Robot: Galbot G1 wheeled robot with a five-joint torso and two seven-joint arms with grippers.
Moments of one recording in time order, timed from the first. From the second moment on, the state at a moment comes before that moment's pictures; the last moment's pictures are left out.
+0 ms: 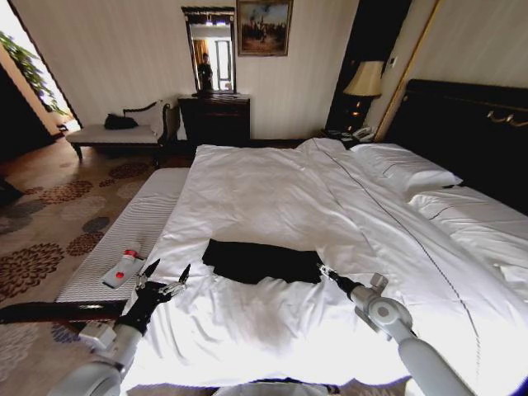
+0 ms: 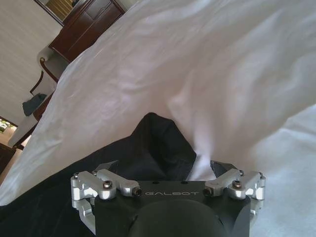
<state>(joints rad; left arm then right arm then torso) 1.94 -1.01 -0.78 -2.38 -0.59 -0.02 -0.03 -1.34 0.94 0.50 1.77 1.36 -0.38 0.13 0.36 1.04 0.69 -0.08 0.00</state>
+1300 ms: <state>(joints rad) 1.94 -1.00 -0.78 -2.38 -0.60 -0.02 -0.03 -1.25 1.08 0.37 1.73 1.33 -0.40 0.14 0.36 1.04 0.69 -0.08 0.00</state>
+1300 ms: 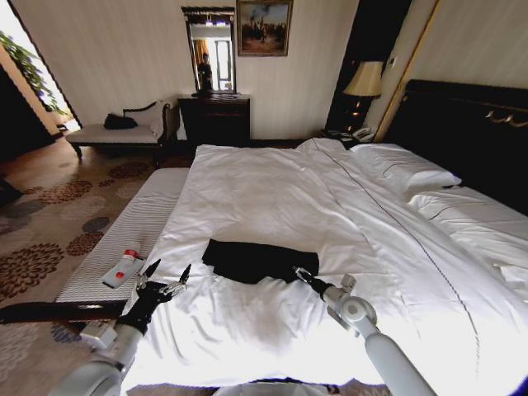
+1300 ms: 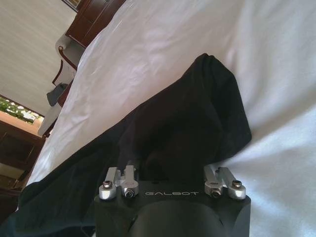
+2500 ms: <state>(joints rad) 1.94 -1.00 -0.78 -2.38 -0.60 -0.02 -0.03 -1.32 0.99 0.47 1.81 1.12 -0.31 0.11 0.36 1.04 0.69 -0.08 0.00</state>
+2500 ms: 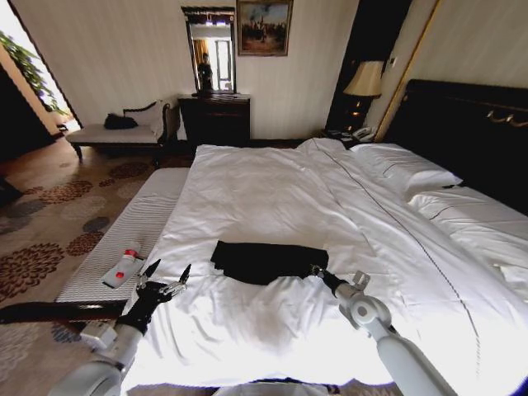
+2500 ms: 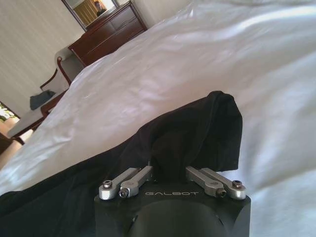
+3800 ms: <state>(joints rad) 1.94 -1.00 -0.78 -2.38 -0.60 -0.02 -0.03 -1.28 0.90 0.47 1.93 0.99 -0.30 0.14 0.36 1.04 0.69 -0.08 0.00</state>
